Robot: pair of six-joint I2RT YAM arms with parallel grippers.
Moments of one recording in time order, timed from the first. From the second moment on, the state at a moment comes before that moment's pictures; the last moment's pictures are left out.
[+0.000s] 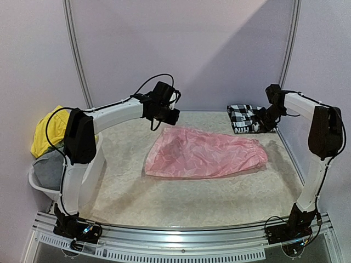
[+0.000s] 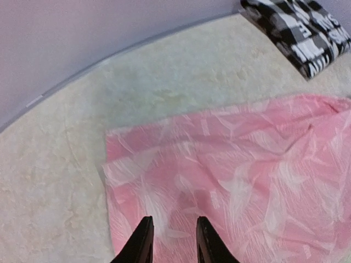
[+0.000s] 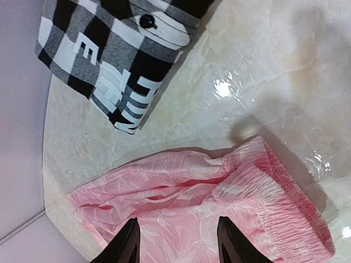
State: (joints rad) left arm -0.67 2.26 2.02 -0.51 -0.18 -0.12; right arm 0.05 1.96 1.66 -0.84 -0.20 1.05
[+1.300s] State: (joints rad) left arm -0.93 1.95 1.22 -0.49 -0.11 -0.44; right arm 0.34 1.84 1.09 -0.69 -0.38 0.61
